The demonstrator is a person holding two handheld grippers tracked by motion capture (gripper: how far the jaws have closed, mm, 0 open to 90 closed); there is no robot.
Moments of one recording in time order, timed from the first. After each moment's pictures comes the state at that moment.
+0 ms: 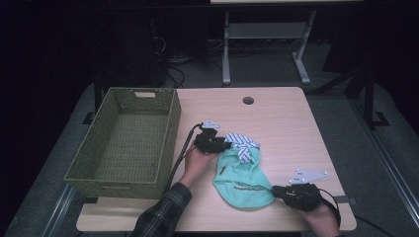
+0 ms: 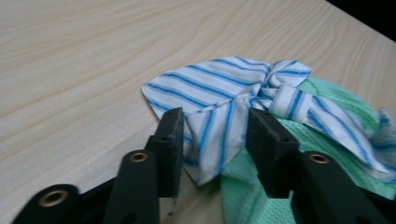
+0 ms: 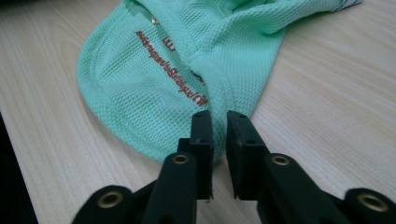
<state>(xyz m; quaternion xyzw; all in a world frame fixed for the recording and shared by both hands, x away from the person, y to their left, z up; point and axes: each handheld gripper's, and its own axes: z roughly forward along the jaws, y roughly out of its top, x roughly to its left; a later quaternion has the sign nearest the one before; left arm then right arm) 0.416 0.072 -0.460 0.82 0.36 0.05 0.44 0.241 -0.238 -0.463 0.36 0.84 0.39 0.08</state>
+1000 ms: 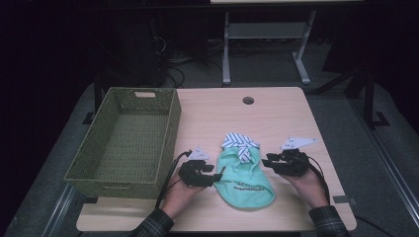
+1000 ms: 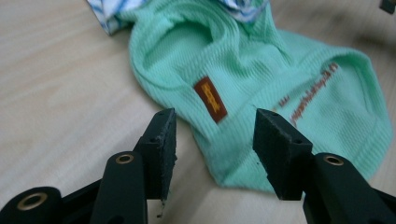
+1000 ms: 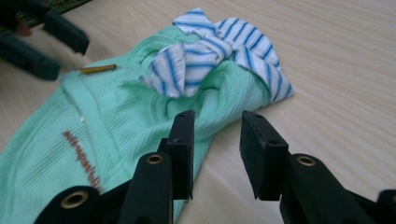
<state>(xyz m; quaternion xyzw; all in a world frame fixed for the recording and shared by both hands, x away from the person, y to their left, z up) 0.308 0.108 -0.457 0.85 0.33 0.03 0.40 0.327 -0.222 -0.438 0.37 0.83 0.41 0.11</state>
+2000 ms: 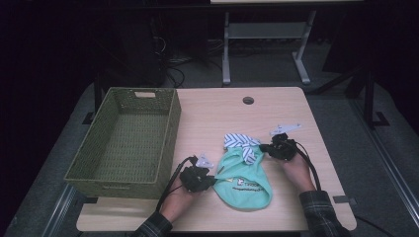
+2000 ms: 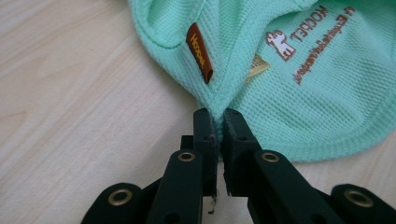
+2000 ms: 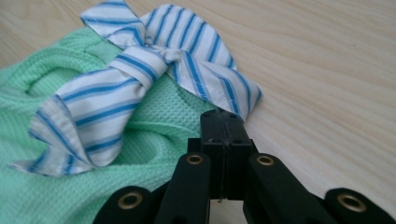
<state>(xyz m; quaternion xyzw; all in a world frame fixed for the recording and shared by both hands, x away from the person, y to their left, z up) 0.299 0.100 -0.455 0.90 0.30 0.06 0.32 0.387 -0.215 -0.465 0.41 0.83 0.36 0.11</state>
